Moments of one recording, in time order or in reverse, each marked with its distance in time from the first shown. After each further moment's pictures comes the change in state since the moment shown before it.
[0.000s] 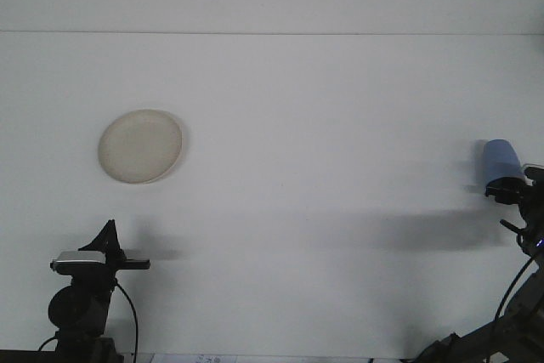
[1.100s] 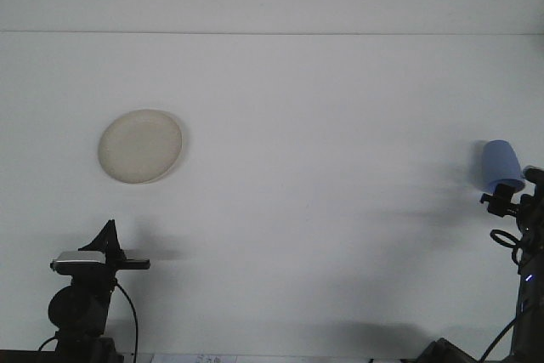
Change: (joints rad) left arm 0.000 0.000 0.000 0.000 0.000 0.000; right arm 0.091 -0.488 0.000 -0.622 0.284 0.116
